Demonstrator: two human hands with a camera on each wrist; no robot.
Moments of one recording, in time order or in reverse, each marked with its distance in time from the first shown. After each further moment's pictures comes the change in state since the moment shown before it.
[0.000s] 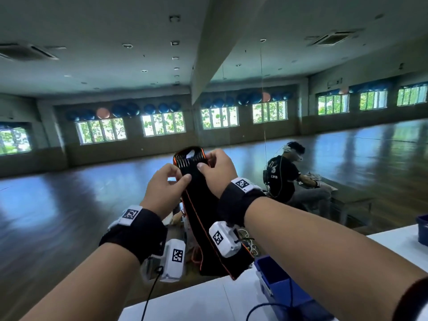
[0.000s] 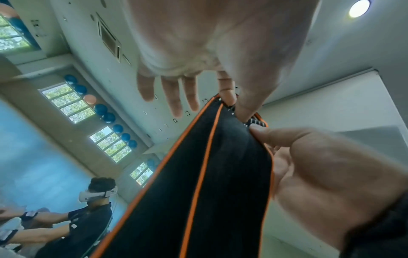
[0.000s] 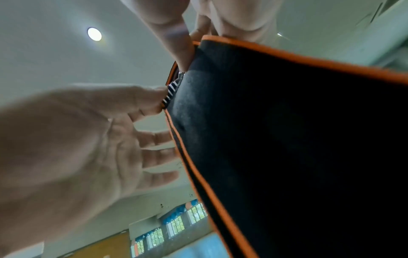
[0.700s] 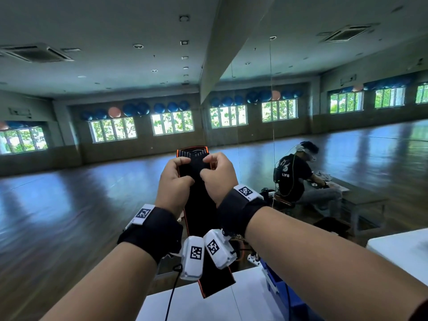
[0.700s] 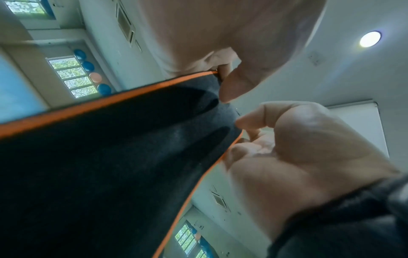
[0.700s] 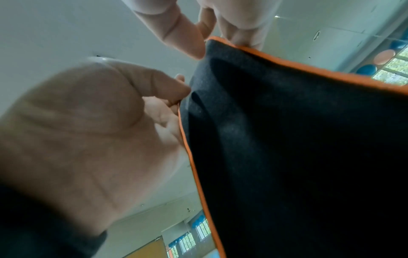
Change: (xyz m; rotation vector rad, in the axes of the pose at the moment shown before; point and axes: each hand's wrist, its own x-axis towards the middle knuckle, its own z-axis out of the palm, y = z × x) left_hand -0.013 0.022 0.008 -0.376 0.088 -0.126; right_hand -0.027 -0.017 0.012 0.211 -0.024 0.059
